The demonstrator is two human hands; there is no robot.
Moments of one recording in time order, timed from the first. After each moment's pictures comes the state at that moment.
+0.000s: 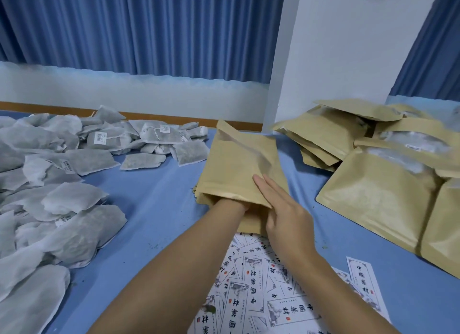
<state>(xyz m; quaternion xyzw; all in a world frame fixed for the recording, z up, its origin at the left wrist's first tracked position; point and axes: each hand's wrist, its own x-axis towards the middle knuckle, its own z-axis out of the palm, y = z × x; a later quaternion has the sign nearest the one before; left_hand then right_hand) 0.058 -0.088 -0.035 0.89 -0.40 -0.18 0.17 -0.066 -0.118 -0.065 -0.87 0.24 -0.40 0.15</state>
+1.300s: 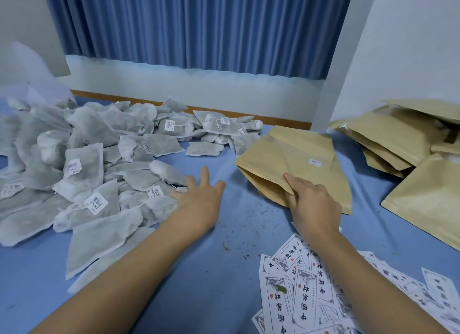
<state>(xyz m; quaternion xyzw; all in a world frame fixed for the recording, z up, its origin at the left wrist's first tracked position) 0.138 0.095 -0.033 0.95 -0.32 -0.03 -0.02 0.009 -0.092 -0.070 -0.90 0.34 -0.26 -0.01</state>
